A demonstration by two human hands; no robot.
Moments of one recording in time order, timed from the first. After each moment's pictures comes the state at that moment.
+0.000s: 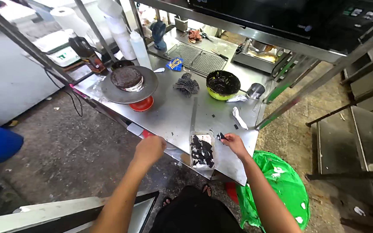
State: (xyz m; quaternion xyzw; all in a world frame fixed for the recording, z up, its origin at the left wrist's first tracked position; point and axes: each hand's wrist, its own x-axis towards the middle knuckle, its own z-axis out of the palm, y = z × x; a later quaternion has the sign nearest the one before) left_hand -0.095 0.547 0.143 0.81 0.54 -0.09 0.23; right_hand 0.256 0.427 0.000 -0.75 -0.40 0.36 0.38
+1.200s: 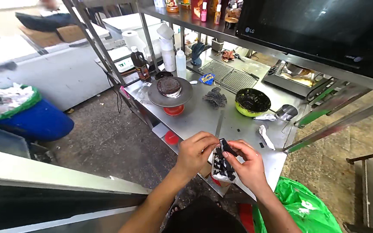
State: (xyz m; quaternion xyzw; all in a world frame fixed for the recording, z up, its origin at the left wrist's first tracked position) left_hand -0.087 0.494 0.181 0.79 0.20 0.54 0.20; right_hand 0.092 0.412 0.169 -0.51 -0.62 0.19 0.57
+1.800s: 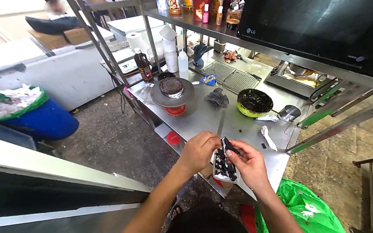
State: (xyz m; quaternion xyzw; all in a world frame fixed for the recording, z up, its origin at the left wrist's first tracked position) left_hand -0.084 0.501 0.176 0.85 0.16 0.49 0.06; right_hand 0.086 0.405 0.179 -0.52 -0.53 0.32 0.60
